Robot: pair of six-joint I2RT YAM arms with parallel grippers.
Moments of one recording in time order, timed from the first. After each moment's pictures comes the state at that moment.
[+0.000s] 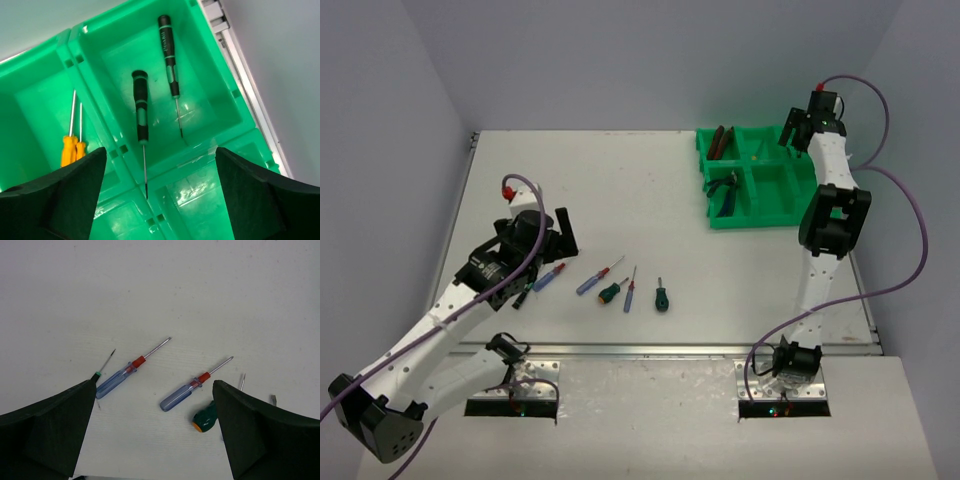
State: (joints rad) left arm -0.52 0.87 0.86 -0.68 -0.50 -0.54; right arm -0.20 2.43 2.23 -0.52 0.19 0.13
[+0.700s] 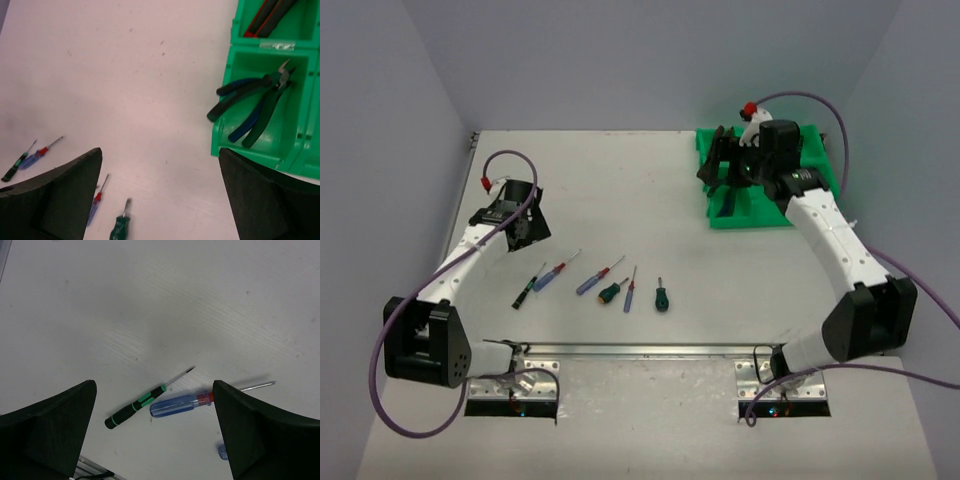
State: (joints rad) left arm -0.10 1.26 0.93 -0.70 -0.45 -0.52; right arm 0.21 1.51 1.38 -0.44 -0.17 0.22
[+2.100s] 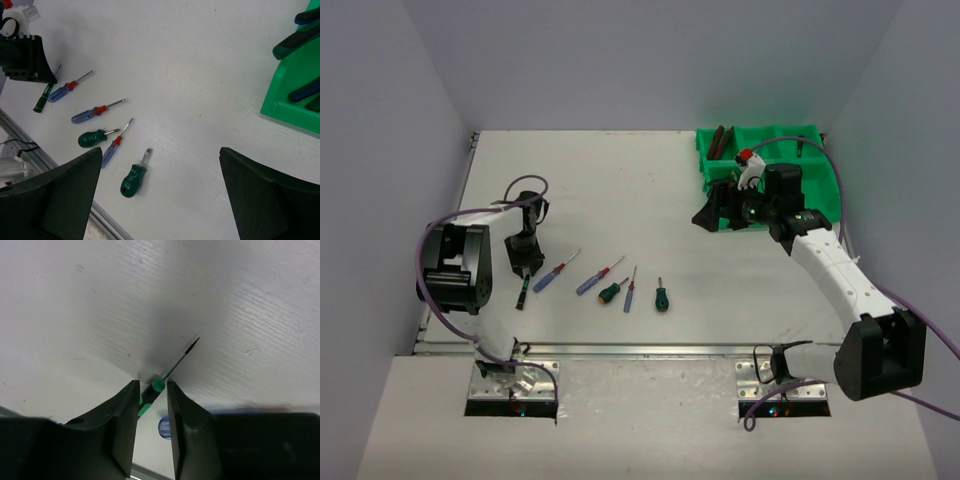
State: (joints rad) left arm 0.00 1.74 0.99 -0.76 -0.29 -0.47; right arm 0.18 1.27 0.94 -0.29 -0.50 0.18
